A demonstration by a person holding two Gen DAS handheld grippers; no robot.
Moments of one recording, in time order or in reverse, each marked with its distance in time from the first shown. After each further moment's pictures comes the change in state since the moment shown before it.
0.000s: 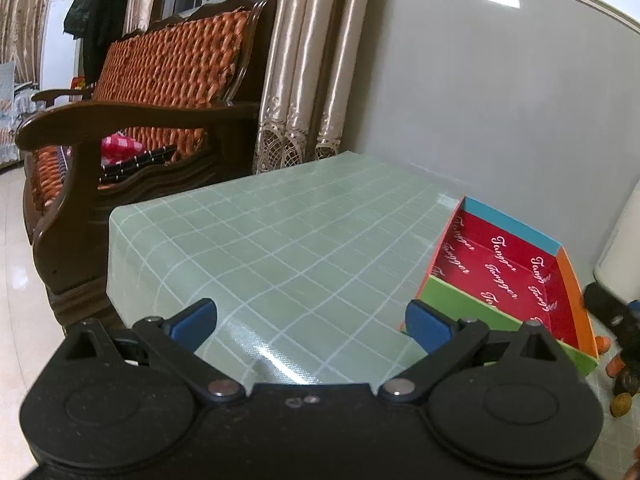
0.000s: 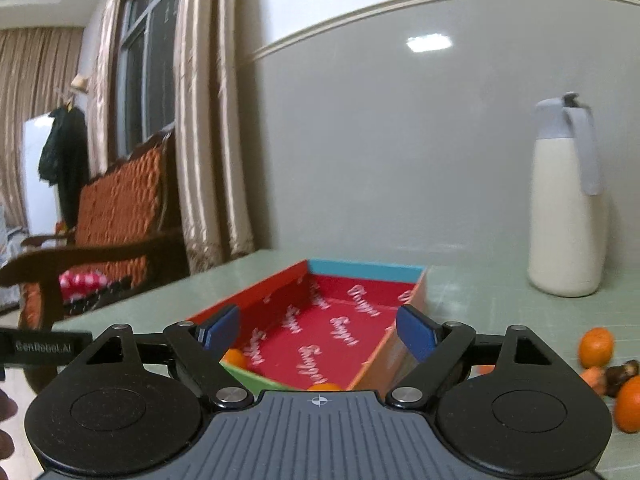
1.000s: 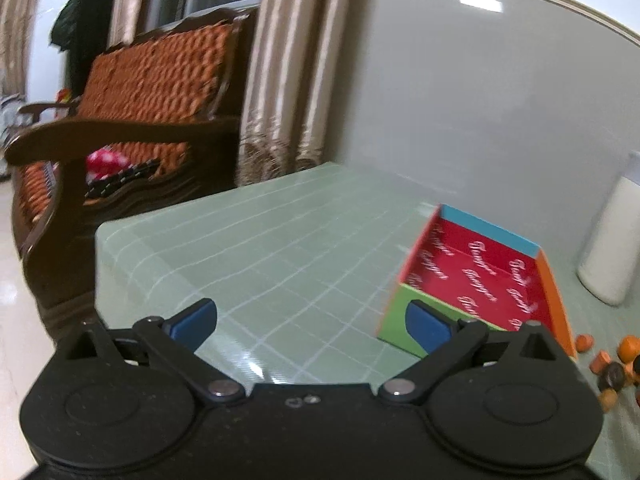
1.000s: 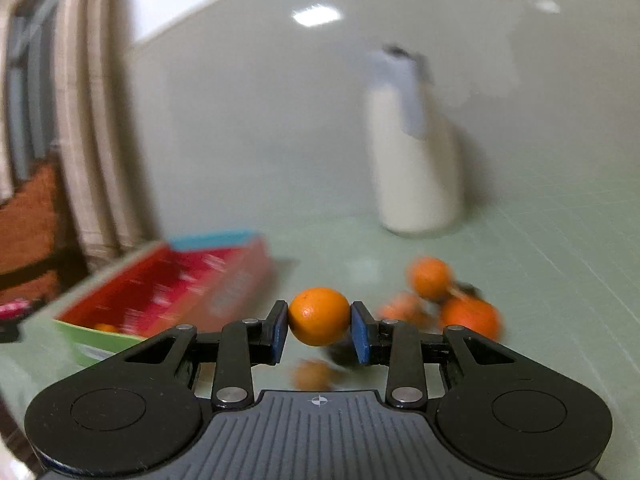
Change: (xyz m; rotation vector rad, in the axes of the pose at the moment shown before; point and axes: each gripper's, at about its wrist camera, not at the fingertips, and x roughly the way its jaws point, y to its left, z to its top) left arm -0.004 -0.003 0.002 0.007 -0.023 -0.036; right arm -0.054 -0.066 -0.012 0.146 0.061 -0.249
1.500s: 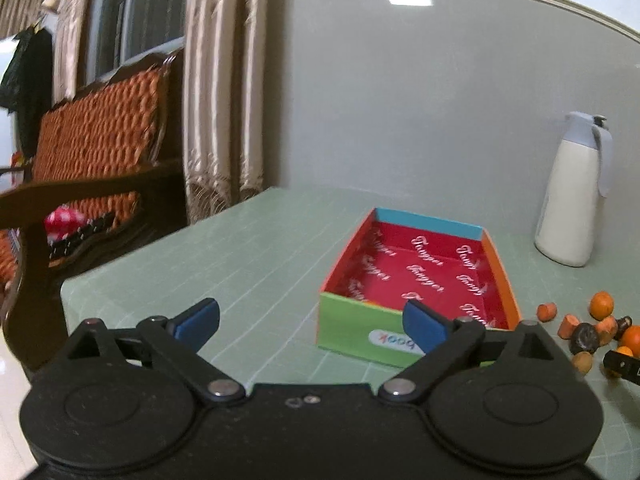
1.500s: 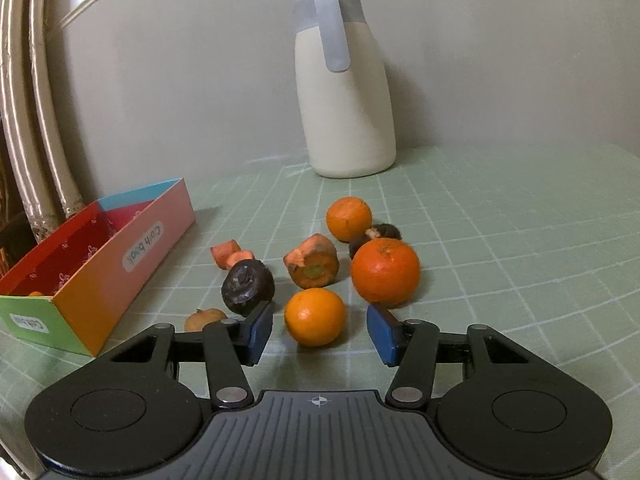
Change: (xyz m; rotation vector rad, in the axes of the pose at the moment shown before) left arm -0.014 -0.046 -0.007 0.188 -0.071 -0.099; right arm 0.018 -0.047 -0.014 0.067 0.172 -0.188
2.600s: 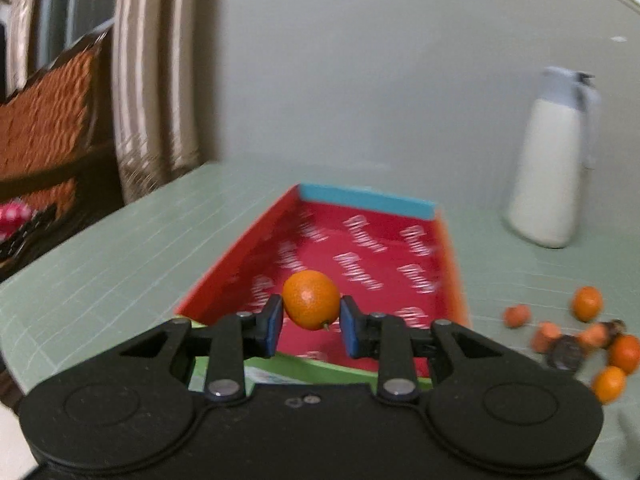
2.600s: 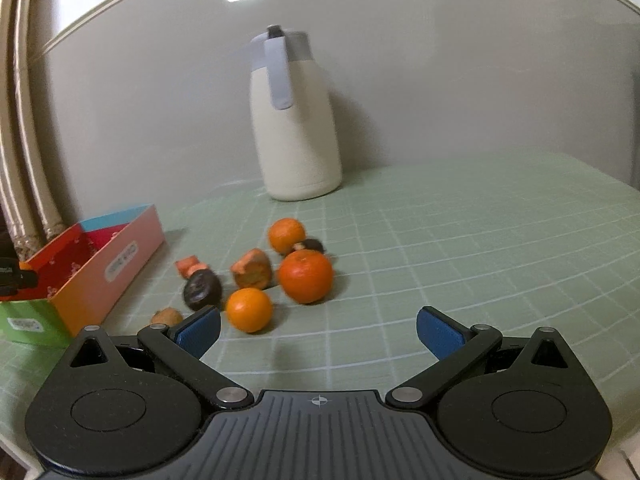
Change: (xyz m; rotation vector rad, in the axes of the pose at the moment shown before) left arm 0.070 -0.072 0.013 0.058 0.107 -0.080; right arm -0.055 -0.027 -0.003 0.020 -0.064 -0.081
